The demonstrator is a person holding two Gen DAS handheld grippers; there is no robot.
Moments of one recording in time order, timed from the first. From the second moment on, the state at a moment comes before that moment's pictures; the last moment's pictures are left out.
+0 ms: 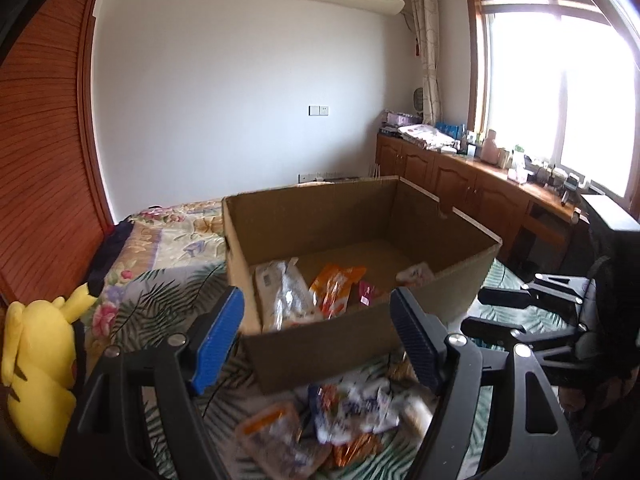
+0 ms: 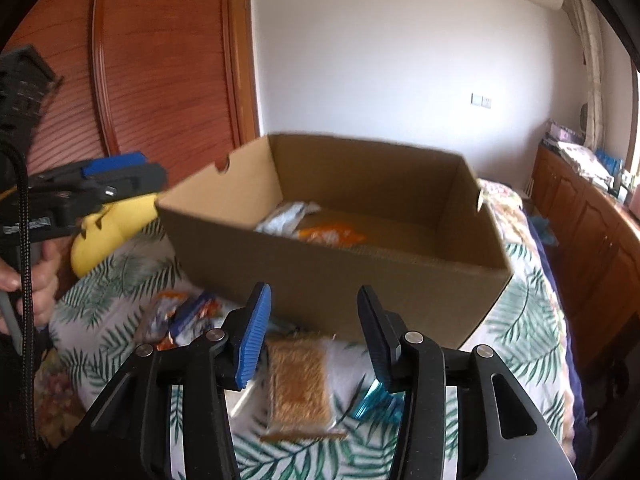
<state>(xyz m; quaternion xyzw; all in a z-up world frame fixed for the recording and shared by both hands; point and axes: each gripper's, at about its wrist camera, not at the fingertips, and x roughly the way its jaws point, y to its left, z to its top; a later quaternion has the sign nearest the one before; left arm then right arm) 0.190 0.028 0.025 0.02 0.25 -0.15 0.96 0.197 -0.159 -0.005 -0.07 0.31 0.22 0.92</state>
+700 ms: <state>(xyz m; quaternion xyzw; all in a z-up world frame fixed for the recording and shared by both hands) 0.197 0.059 -0.076 0.00 0.38 -0.11 0.92 0.208 -0.141 -0.080 -0.07 0.40 0.21 0.89</state>
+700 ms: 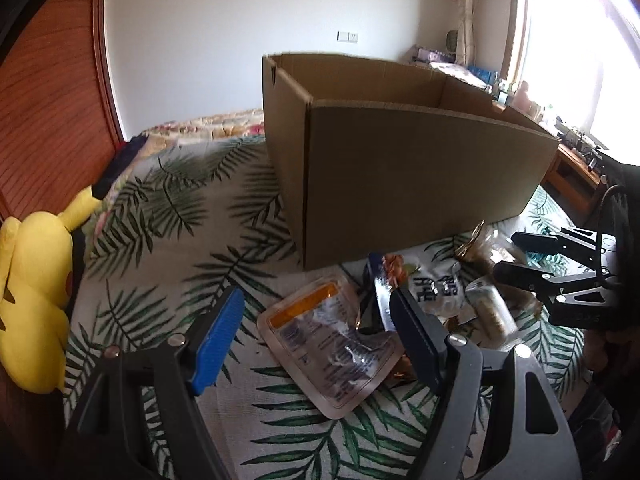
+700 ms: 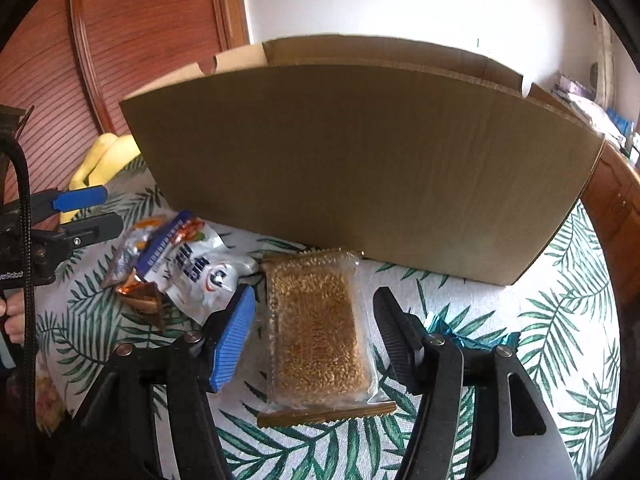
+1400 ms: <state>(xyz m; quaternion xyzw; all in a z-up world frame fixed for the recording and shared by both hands) 0.216 0.051 -0.111 0.02 0.43 -0.06 0.90 0.214 -0.121 -0.100 -0.11 0.43 0.18 0.88</state>
